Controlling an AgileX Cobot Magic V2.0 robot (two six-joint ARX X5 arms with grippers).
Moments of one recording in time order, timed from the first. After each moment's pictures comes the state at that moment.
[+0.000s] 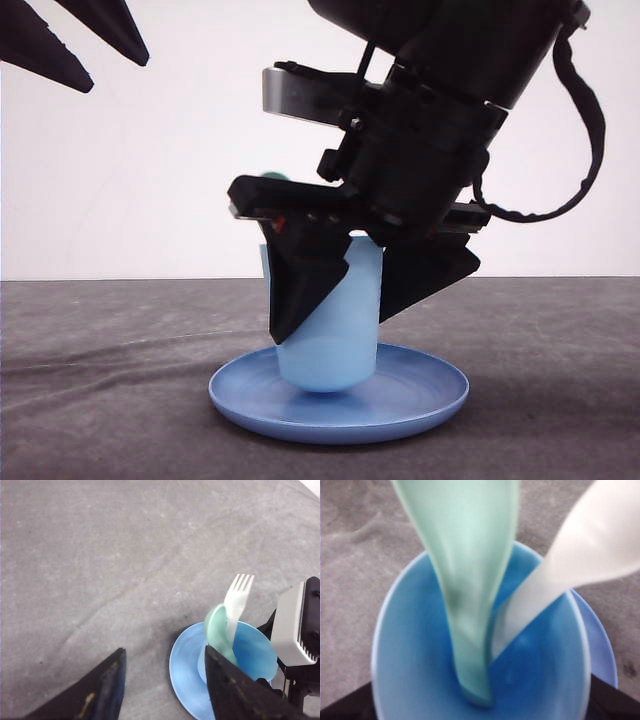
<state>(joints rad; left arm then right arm) -0.74 0.83 0.80 -0.52 -0.15 -0.33 0.96 1.52 0.81 -0.18 0.13 0.32</state>
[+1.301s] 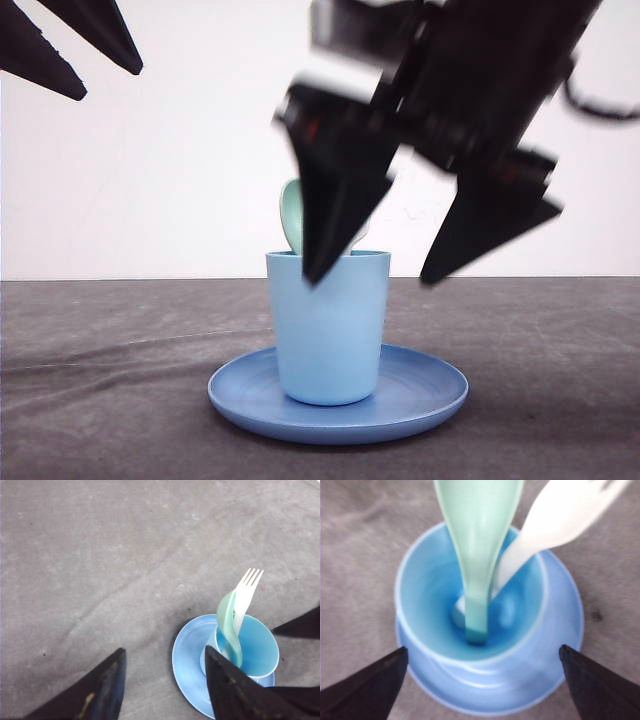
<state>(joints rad) -0.74 0.83 0.80 -0.54 -0.15 -0.33 0.96 1.29 0.81 -0.43 0.11 0.37</state>
